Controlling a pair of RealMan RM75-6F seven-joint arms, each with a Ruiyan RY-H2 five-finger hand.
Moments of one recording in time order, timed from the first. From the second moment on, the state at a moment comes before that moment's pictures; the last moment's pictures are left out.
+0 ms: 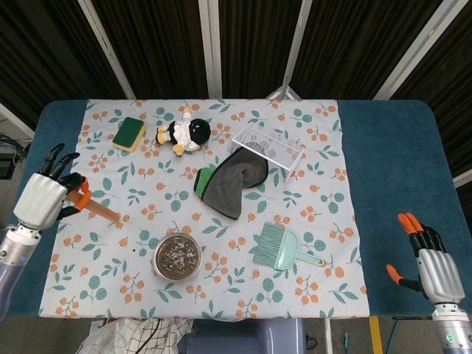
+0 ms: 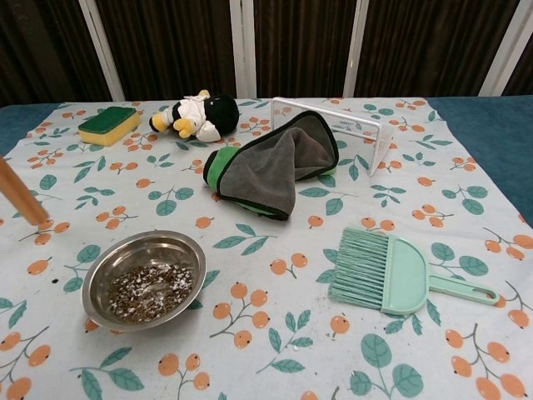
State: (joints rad) left arm -0.44 -1.36 -0.11 -0.98 1.70 1.57 -0.25; right arm 0.07 -1.09 0.04 -1.69 -1.46 1.40 0.10
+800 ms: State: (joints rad) left arm -0.47 -1.34 -0.11 -0.99 1.66 1.51 -0.19; right arm 0.07 -1.09 0.04 -1.70 -1.46 1.40 0.10
